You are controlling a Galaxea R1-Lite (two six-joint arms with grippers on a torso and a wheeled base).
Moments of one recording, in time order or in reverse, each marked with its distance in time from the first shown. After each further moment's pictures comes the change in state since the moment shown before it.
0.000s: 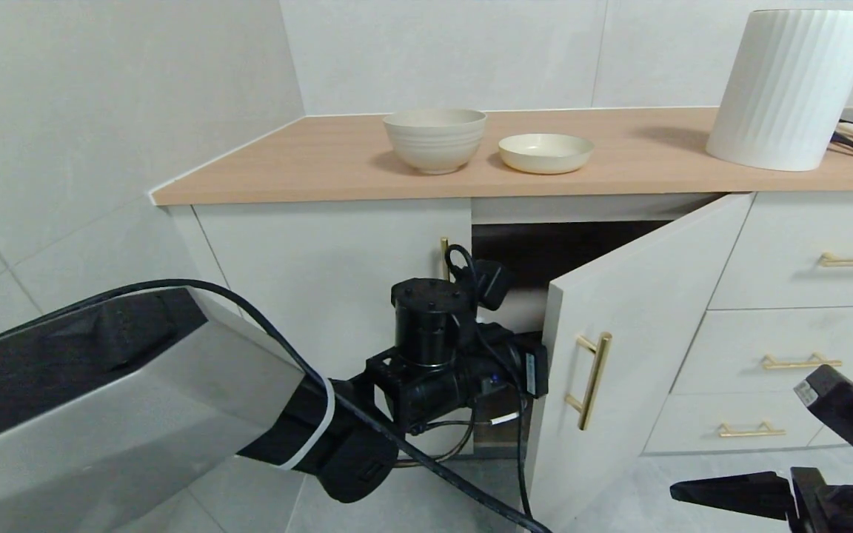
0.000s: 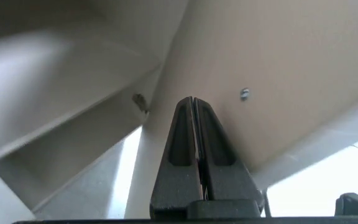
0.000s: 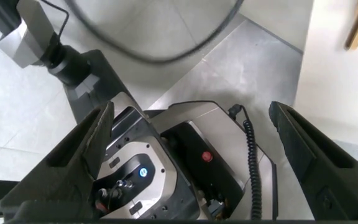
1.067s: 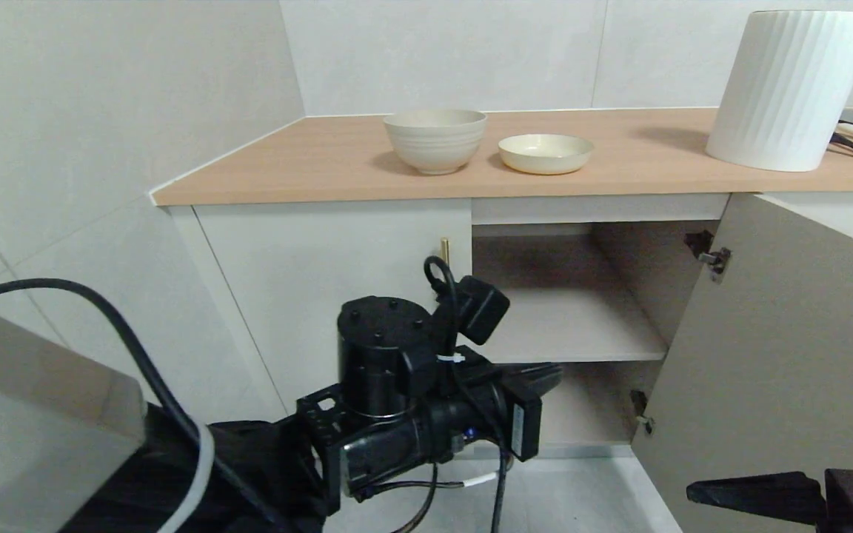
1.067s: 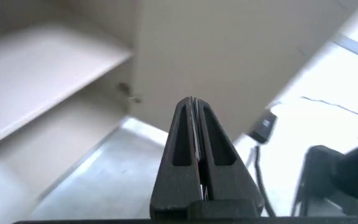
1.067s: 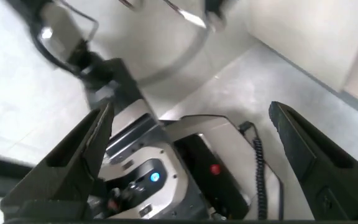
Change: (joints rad) left arm -0.066 -0.244 0.264 0.019 0.023 0.084; right arm 0.039 -0.084 -0.010 0.000 0.003 0.002
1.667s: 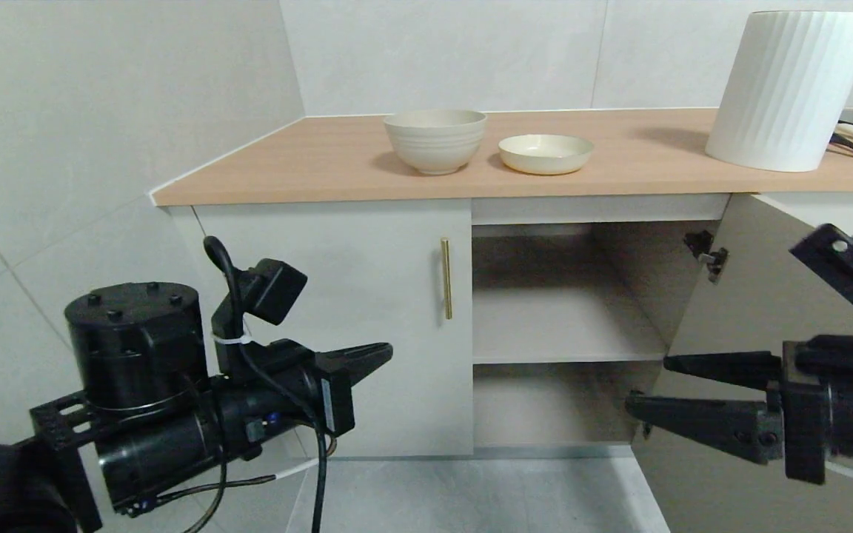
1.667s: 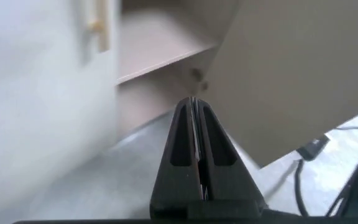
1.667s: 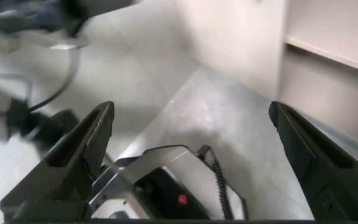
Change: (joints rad) left arm 0.313 -0.367 0.267 0.175 -0.002 0.003; right arm -0.132 0.191 -0.325 0.150 -0.127 0.001
